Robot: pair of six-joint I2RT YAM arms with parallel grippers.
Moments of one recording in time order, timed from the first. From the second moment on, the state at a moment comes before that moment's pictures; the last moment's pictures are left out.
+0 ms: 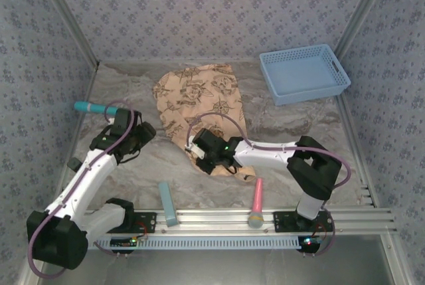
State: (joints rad) left arm -0.27 1.00 0.77 -0.69 -0.07 -0.91; right arm 1.03 1.71 1.05 -0.32 -0.01 -0.05
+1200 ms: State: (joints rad) left arm -0.66 1.59 1.03 -0.53 0.08 -0.80; right arm 0.80 1.75 1.03 -0.30 0.14 0.30
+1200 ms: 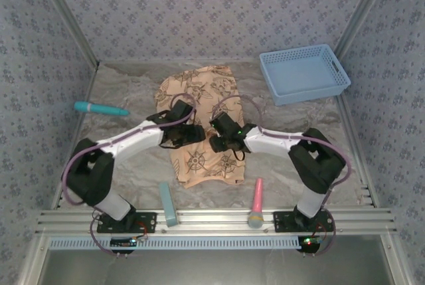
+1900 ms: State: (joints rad) left arm -0.70 1.68 1.04 -0.46 0.01 -0.72; right arm 0.66 1.54 1.02 -0.39 -0.18 0.30
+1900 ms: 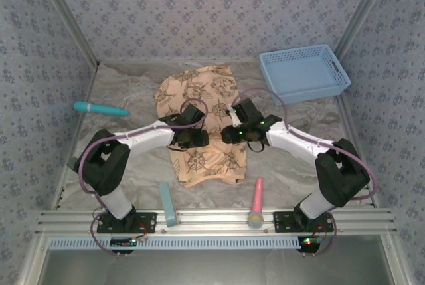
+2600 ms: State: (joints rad) left arm -0.66 1.92 1.20 -0.35 0.06 -0.41; right arm 0.65 1.77 0.90 -0.02 -0.22 0.37
